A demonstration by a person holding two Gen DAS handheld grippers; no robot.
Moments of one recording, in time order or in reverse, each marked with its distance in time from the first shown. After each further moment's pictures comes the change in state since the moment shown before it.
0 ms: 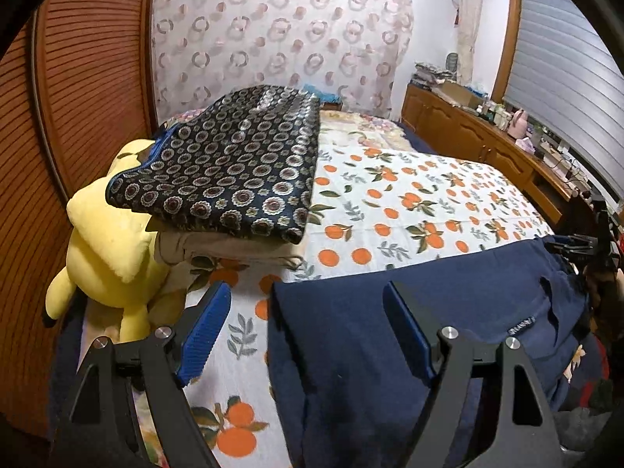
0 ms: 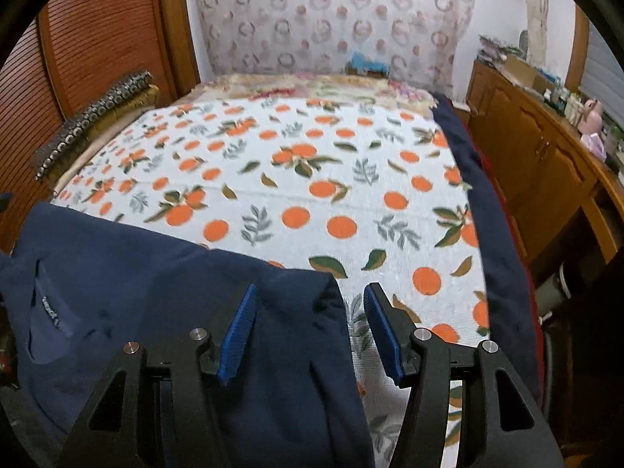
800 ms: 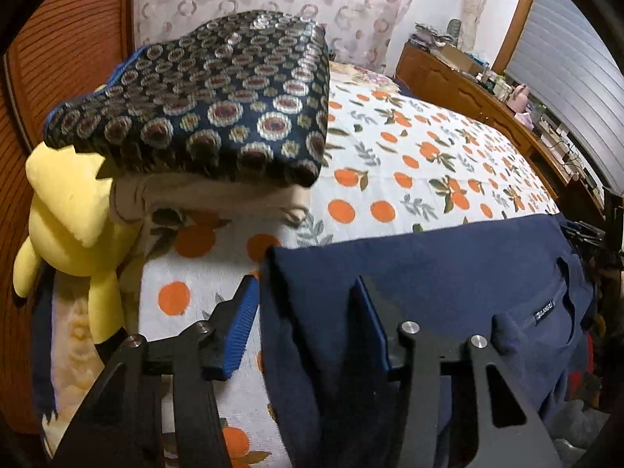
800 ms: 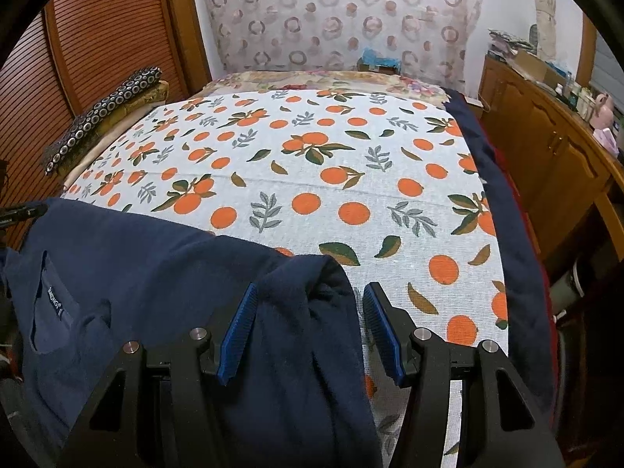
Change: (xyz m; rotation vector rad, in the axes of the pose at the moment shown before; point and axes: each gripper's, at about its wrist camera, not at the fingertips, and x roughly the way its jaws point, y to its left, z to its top) left arm 0.060 0.018 -0.013 -0.024 0.181 -0.082; right arm 0.006 0.003 -0.003 -0.006 -0.001 0.048
